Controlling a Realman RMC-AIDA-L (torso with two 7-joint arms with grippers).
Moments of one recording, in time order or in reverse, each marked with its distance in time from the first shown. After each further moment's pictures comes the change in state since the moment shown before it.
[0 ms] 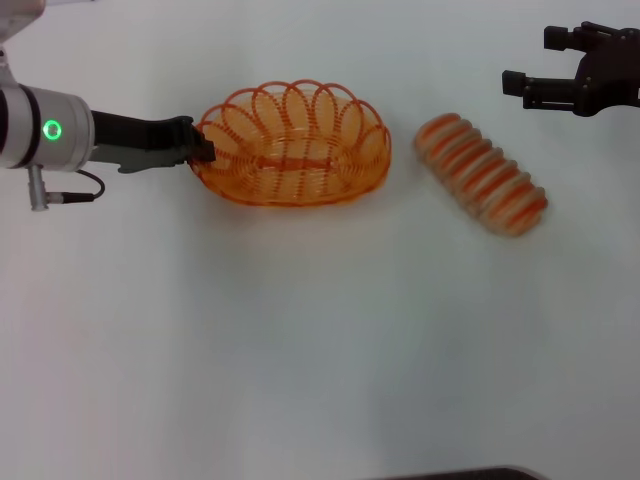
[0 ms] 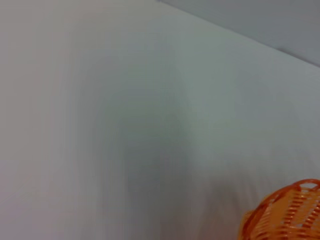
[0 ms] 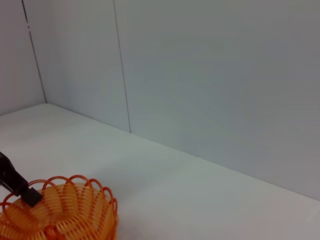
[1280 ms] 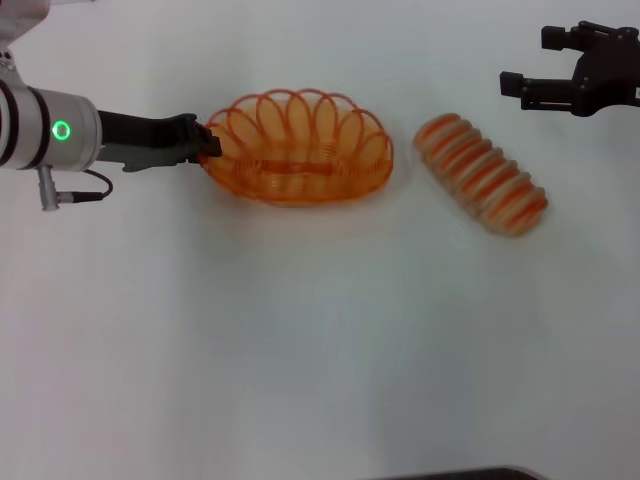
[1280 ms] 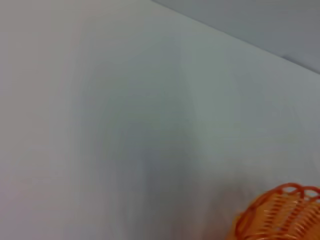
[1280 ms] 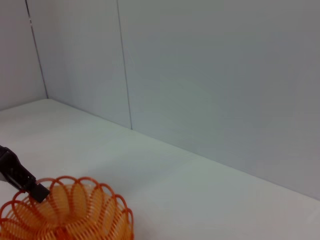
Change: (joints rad) left arm 0.015 0.002 0.062 -0.011 -0.040 -0.063 -0.034; right arm 0.004 -0.002 -0.012 -0.003 -0.005 0.005 -0.002
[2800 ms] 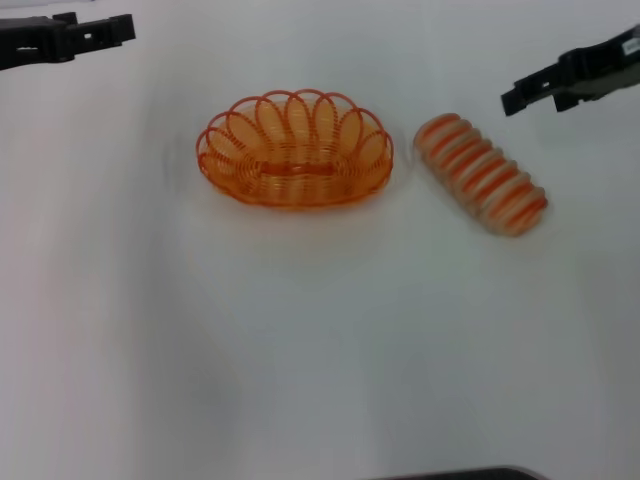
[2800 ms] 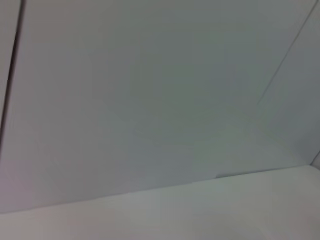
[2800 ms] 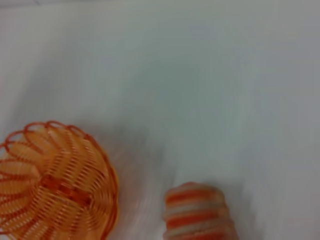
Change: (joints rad) left arm 0.189 0.011 -0.214 0.335 -0.289 0.178 0.611; right arm 0.368 -0.106 -0.054 -0.037 -0.681 -0.218 1.086
